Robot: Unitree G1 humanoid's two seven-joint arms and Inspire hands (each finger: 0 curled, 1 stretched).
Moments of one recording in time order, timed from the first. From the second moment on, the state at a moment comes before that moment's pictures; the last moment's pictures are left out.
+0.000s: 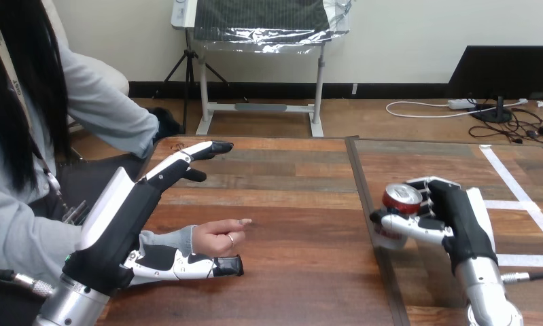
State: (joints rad) left arm 0.03 0.38 0.06 0.28 0.17 -0.91 -0.19; right arm -0.46 -0.29 -0.08 1.21 -0.16 -0.65 -0.14
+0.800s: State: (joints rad) left arm 0.03 0.42 0.08 0.28 0.25 -0.83 -0.19; right arm -0.50 -0.31 -0.05 1.18 -0.20 -0.67 -0.12
